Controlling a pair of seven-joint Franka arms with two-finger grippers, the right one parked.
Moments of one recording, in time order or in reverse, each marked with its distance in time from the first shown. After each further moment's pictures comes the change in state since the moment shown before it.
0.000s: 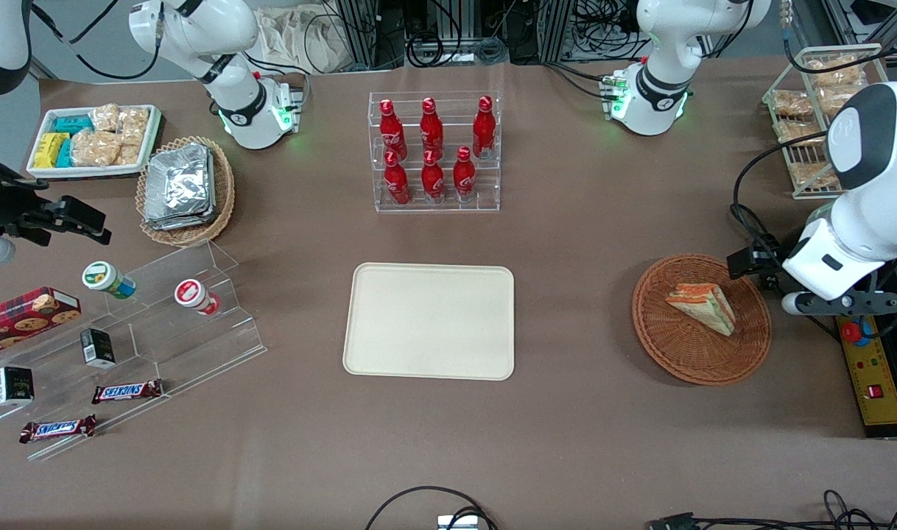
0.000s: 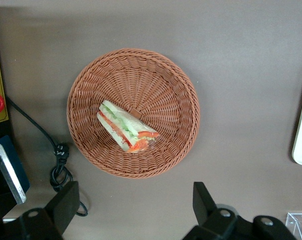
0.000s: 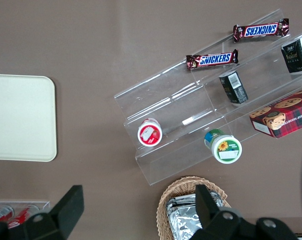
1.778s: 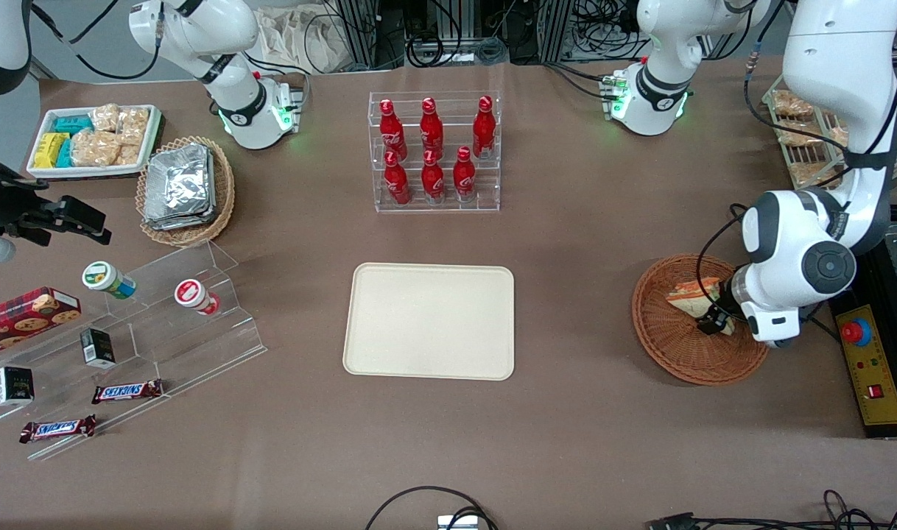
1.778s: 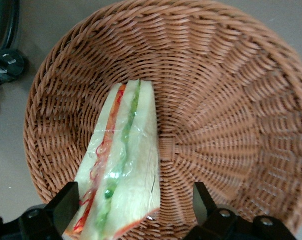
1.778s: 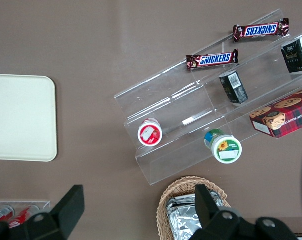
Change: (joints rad) arm 0.030 0.217 0.042 -0.345 0.036 0.493 -0.909
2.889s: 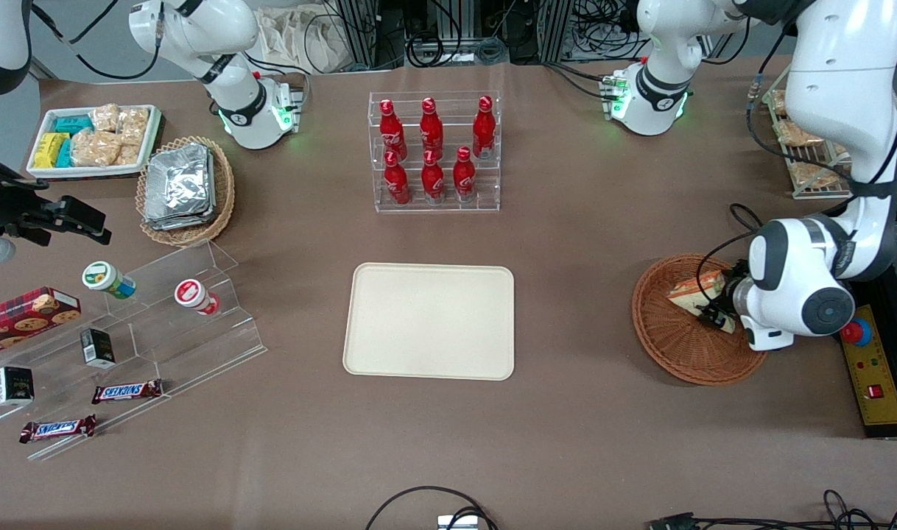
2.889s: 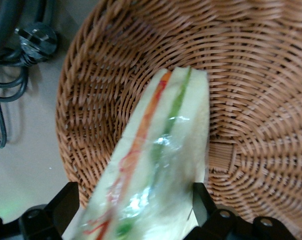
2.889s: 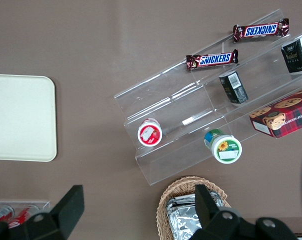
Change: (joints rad) arm 0.000 0.139 0.023 0.146 0.002 -0.253 -0.012
